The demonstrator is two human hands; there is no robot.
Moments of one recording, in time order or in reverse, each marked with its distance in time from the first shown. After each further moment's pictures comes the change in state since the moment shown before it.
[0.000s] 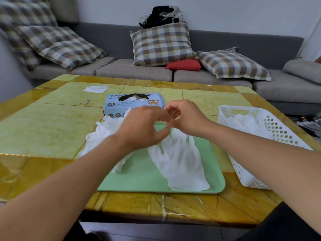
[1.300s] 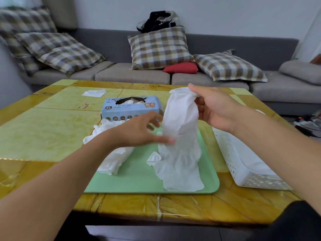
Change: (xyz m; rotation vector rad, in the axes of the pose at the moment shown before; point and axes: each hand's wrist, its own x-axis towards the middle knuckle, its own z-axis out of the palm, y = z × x) left_hand 0.003 -0.001 -0.013 -0.371 -0.464 -0.466; right_hand -0.032 -0.043 -0.071 0.860 0.120 0.438
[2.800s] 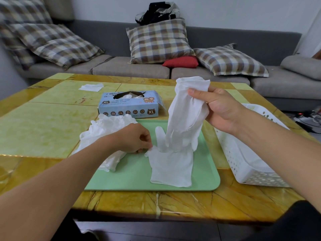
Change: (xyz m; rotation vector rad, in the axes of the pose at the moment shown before) left_hand 0.025 -0.055 0.023 0.145 -0.107 -0.121; right_hand 0.004 0.019 -0.015 0.208 -0.013 -0.048
